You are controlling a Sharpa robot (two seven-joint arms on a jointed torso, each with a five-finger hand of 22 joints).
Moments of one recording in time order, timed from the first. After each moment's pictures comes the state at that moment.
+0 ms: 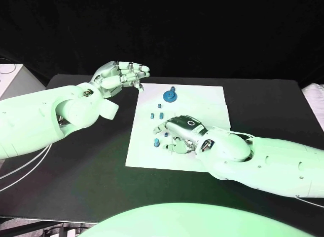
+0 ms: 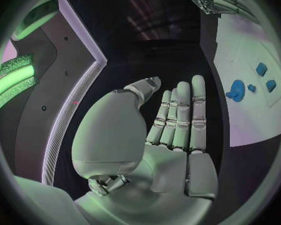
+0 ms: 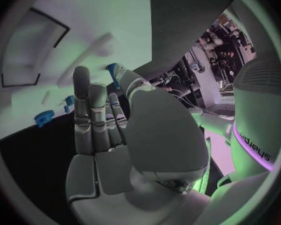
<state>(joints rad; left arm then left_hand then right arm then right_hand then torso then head) 1.21 -0.89 0.00 1.48 -0.15 -0.06 0.38 1.36 -0.19 0.50 0.04 0.25 0.85 0.20 0.24 0.36 0.85 0.15 0.48 0.11 0.92 0.08 1.08 0.46 0.17 0.89 0.16 0.86 0.50 1.10 -0.70 -0.17 1.73 -1.70 -0.46 -0.18 1.51 -0.21 0.27 0.07 0.12 0.88 0.15 0.11 0.29 0.85 0.14 0.15 0.07 1.21 0.04 1.08 0.56 0.17 1.20 0.13 0.64 0.74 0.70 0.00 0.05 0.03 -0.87</state>
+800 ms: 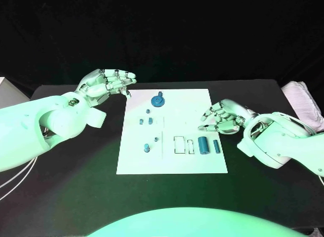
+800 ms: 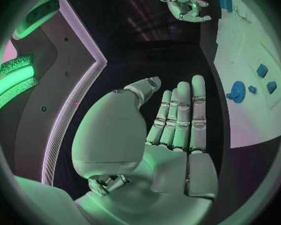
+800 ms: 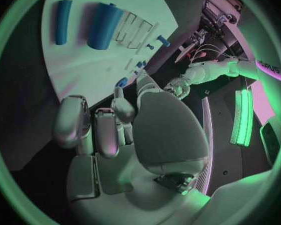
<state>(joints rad) 1.20 -0.90 0.00 1.48 -0.15 -0.06 0.38 1.36 -0.19 0.50 0.04 0.25 0.85 0.20 0.24 0.36 0.85 0.15 0.48 0.11 0.92 0.08 1.08 0.46 0.17 0.89 0.16 0.86 0.50 1.19 -1.11 -0.16 1.85 -1.18 -0.50 -0.25 1.32 -0.15 0.01 0.29 0.12 0.95 0.11 0.31 0.34 1.38 0.03 1.26 1.17 1.46 -0.05 1.45 1.26 0.09 1.46 0.05 1.19 1.24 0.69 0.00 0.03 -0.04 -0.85</state>
